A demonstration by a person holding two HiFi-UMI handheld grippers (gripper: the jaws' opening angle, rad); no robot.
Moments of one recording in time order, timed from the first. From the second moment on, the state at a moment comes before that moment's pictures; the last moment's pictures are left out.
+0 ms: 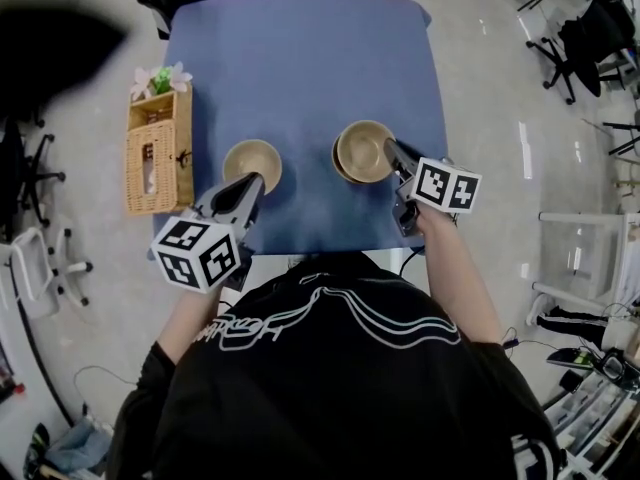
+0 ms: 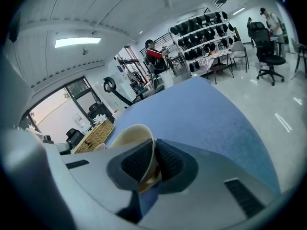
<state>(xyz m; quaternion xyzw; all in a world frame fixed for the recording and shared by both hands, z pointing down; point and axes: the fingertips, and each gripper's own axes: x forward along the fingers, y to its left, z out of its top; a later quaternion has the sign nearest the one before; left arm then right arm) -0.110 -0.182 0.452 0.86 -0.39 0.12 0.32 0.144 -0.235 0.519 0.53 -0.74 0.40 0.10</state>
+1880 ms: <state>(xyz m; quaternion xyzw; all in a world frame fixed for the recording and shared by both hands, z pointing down) -0.218 -0.137 0.475 0.82 -0.45 0.09 0.34 -0.065 -0.194 0.509 0.38 -0.85 0.31 0.16</state>
